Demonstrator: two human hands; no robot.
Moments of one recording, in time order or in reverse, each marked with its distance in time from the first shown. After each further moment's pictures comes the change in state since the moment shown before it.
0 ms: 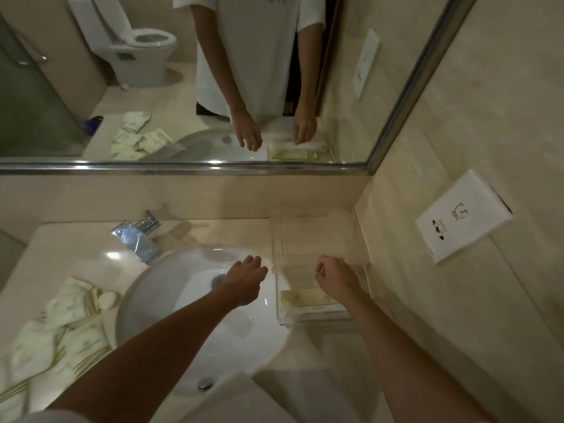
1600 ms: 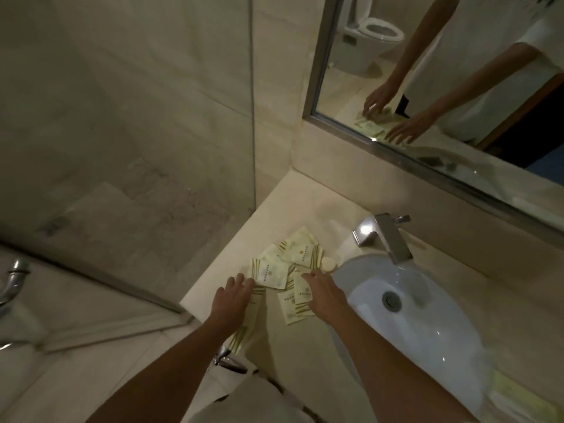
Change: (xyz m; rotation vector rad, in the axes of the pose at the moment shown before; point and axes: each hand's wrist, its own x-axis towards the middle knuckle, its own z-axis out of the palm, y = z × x) left_hand -0.406 -0.274 0.118 -0.293 -0.021 -0.872; right_hand -0.084 -0.388 0.296 -0.437 -0.395 -0.686
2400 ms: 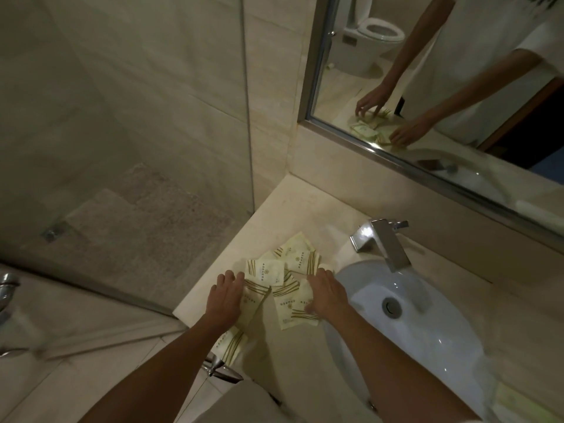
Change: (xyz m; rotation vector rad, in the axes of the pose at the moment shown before) left_hand 0.025 -0.004 -0.009 -0.055 0.028 -0.110; right_hand 0.018 0.004 -0.024 -0.105 -0.042 0.025
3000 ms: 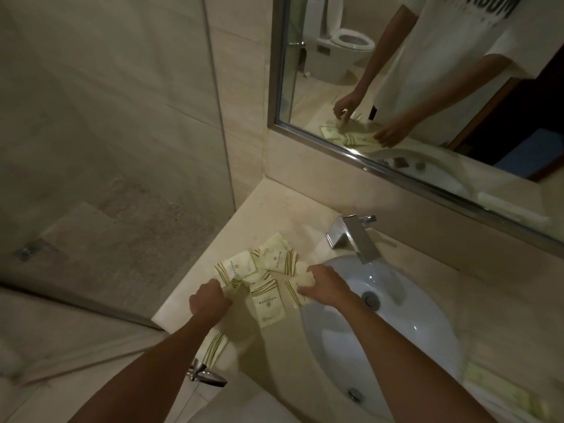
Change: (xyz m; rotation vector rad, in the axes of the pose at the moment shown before) left_hand 0.004 0.023 -0.009 -0.311 -0.052 -0.354; right_hand -0.026 0.044 -0.038 0.401 -0.020 0.131
